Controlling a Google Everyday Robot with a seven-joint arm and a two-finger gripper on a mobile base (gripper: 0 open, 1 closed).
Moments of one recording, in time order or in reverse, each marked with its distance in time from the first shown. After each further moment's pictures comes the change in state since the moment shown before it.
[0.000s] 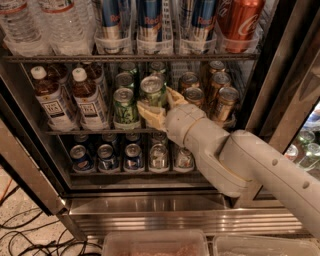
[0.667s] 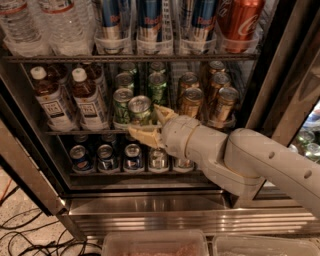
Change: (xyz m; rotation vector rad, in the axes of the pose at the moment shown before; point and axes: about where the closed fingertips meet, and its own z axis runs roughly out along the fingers) arm 0.021 0.056 -0.014 -0.248 0.090 0.024
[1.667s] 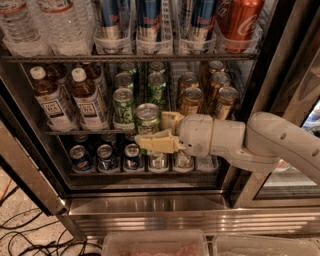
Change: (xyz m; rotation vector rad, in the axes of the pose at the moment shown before) arm -0.001 0.018 -0.033 -0.368 -0.054 0.092
